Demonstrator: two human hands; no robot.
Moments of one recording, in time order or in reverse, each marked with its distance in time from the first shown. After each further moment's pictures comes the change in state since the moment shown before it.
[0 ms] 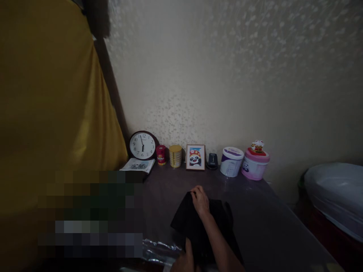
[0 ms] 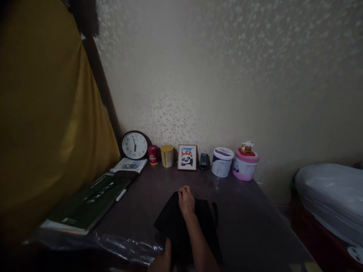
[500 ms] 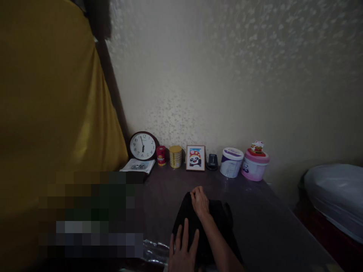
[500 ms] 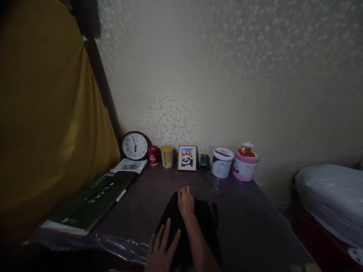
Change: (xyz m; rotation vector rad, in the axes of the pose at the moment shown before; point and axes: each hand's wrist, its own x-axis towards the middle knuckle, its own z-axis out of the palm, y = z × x) left_hand 0.000 -0.003 0.008 0.285 0.708 0.298; right_hand -0.001 -0.010 -0.003 -0.215 -0.005 -0.009
